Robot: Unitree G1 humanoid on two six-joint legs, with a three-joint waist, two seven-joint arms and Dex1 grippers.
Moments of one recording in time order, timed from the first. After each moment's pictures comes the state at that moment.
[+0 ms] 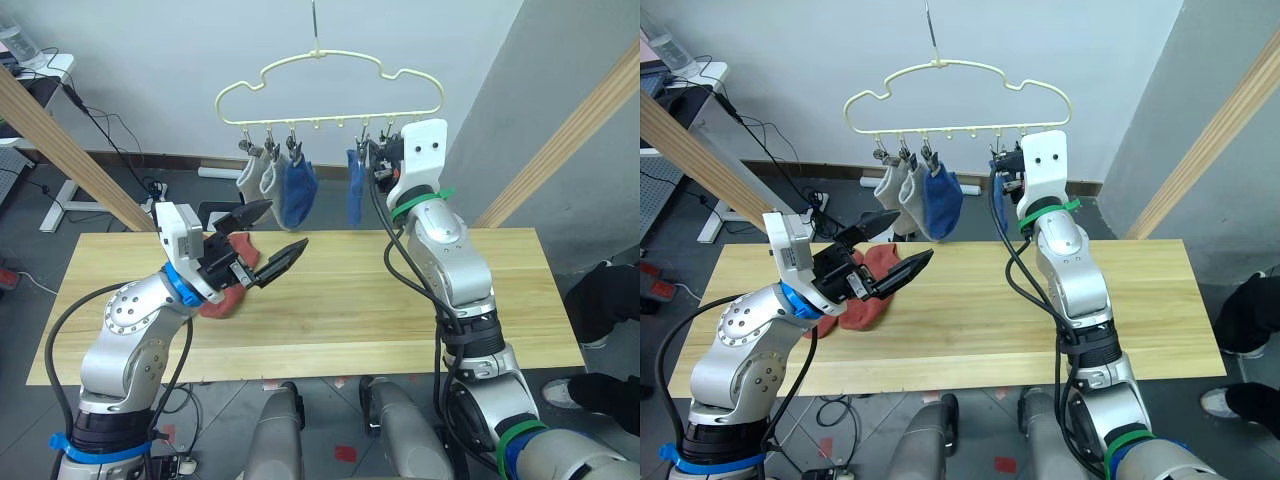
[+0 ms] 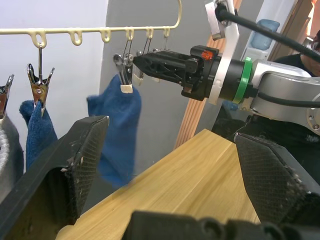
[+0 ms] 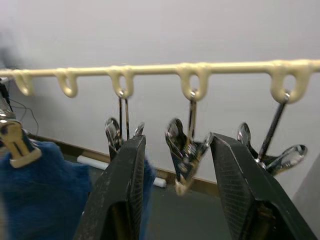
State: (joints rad) left arm -0.19 0.55 0.15 -0.35 -0.61 0.23 -0.77; right arm -0.76 0.01 0.06 -0.02 0.03 0.44 0.01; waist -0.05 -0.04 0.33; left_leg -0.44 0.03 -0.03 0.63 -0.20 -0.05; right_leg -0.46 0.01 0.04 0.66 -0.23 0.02
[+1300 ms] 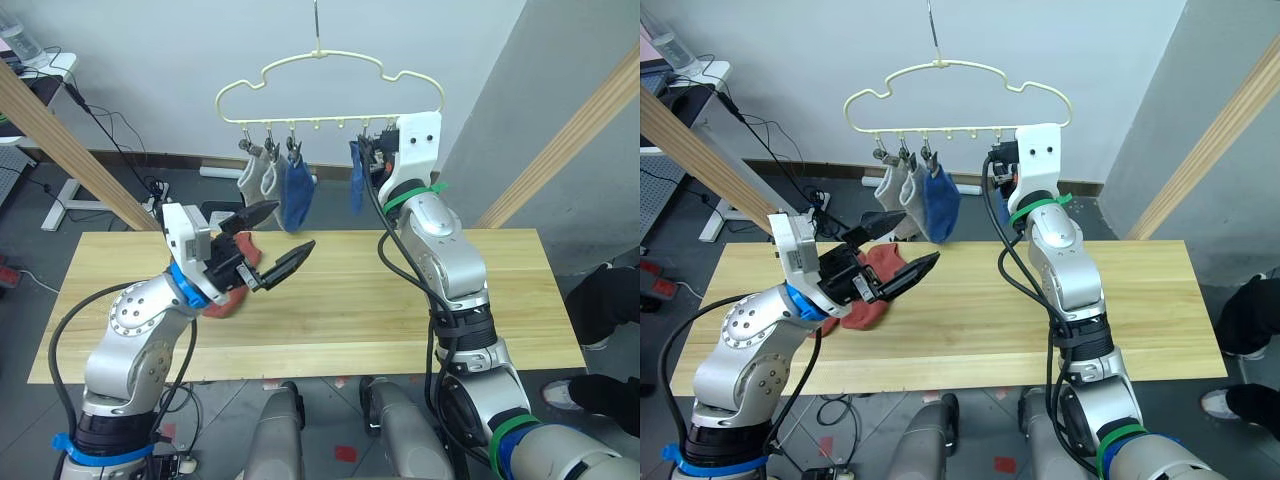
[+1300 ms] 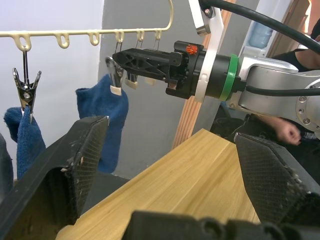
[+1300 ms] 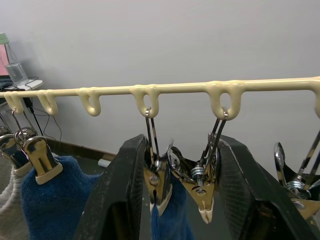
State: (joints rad) left arm -0.19 0.54 0.12 -0.38 -0.60 0.23 -0.75; right arm -0.79 0.04 0.03 0.01 0.07 0.45 0.02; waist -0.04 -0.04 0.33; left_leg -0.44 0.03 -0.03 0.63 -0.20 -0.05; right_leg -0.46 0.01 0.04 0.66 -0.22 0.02
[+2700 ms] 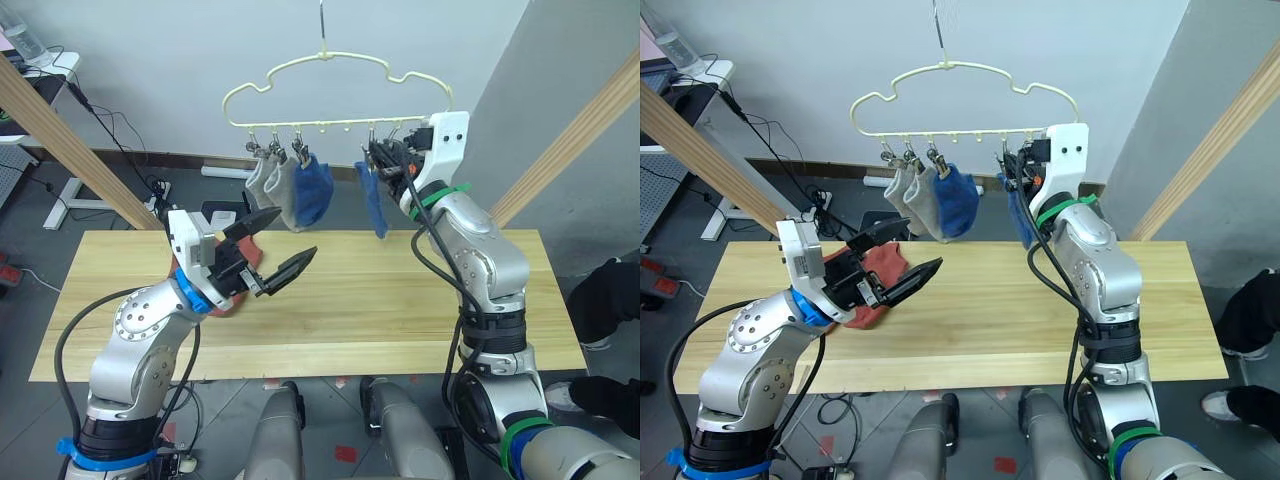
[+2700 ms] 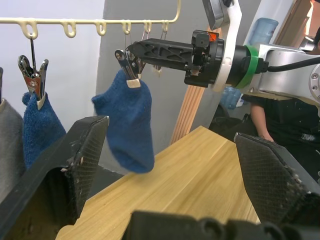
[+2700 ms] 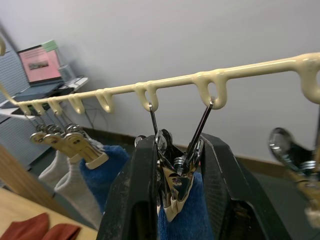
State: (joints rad) left arm -0.17 0.52 0.11 -0.38 -0.59 0.23 -0.75; right arm -0.76 -0.07 -0.09 -0.13 0.35 0.71 0.21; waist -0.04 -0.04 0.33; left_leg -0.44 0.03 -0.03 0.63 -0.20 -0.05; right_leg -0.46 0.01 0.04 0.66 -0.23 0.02
